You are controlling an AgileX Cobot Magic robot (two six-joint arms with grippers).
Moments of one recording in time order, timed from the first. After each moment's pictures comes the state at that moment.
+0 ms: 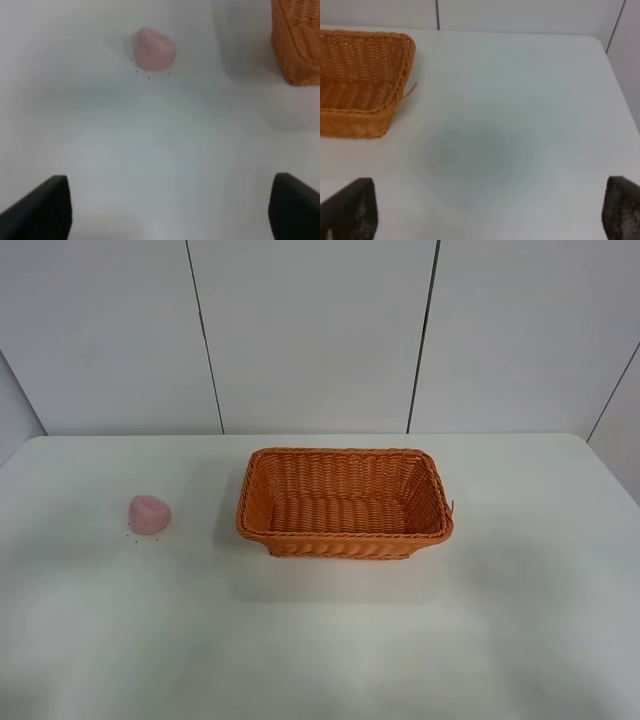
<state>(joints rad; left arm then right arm) -0.02 0.42 -0.69 -0.04 0.94 0.02 -0.01 -0.01 -0.49 0.03 1.02 -0.02</state>
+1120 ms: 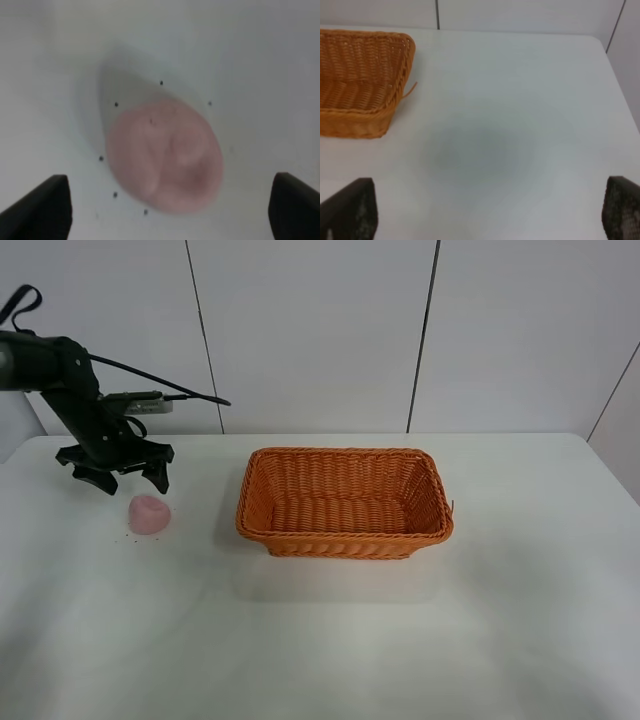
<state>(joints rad) -0.02 2.11 -1.52 -0.05 0.76 0.02 -0.01 -0.01 -0.49 0.03 1.02 -0.02</state>
